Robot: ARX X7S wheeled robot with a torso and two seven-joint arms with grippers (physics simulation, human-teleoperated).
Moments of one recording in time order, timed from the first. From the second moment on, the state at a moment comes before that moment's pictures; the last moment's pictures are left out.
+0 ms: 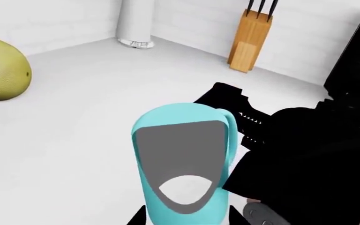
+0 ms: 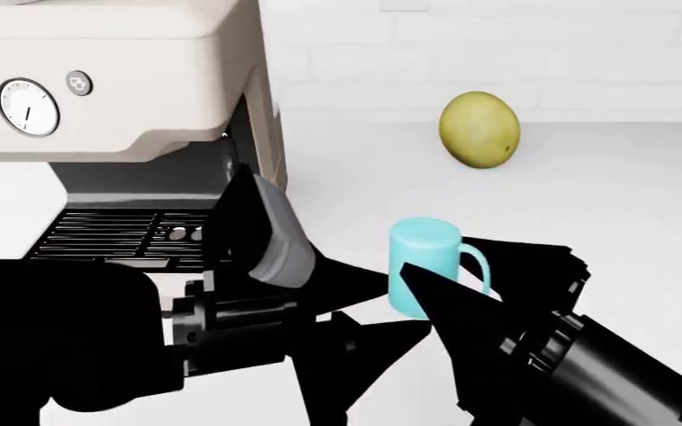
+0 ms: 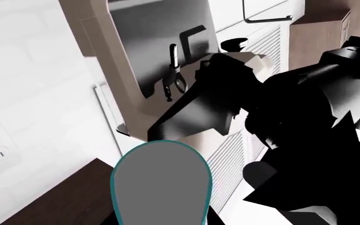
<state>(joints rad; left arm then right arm) -0.91 -0.47 0.28 0.46 -1.65 -1.23 -0.08 1.82 1.26 -2.35 -0.82 -1.76 0.60 -0.24</state>
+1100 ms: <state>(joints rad) -0.88 -0.50 0.31 0.48 -1.56 -1.19 -0.02 1.93 1.27 -2.19 -0.87 -1.53 0.74 -0.25</state>
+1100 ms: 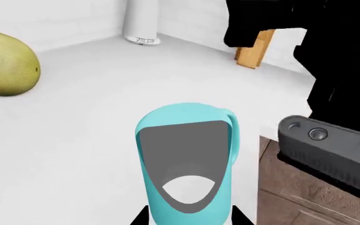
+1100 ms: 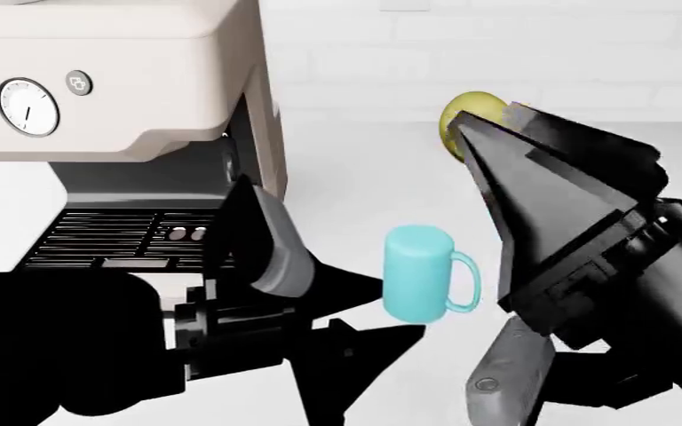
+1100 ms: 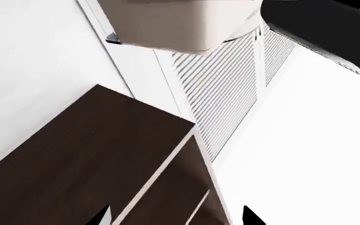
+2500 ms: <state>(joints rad) -1.34 -0.55 0.13 0.63 -1.56 -1.03 -0.36 0.51 0.34 -0.09 -1.03 -1.06 0.90 -0.77</state>
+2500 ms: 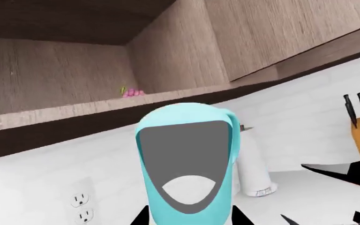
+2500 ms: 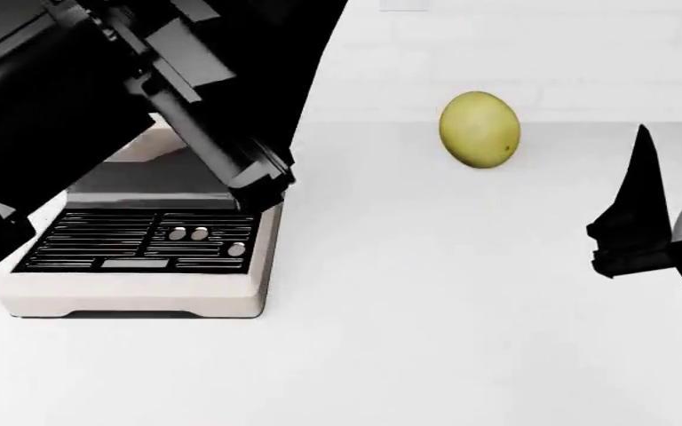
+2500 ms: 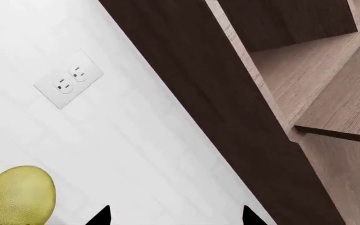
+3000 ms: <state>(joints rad) -1.53 -0.52 0.18 0.52 -1.40 -1.04 -0.43 0.49 0.30 -0.05 -1.02 -1.05 0.86 -0.77</state>
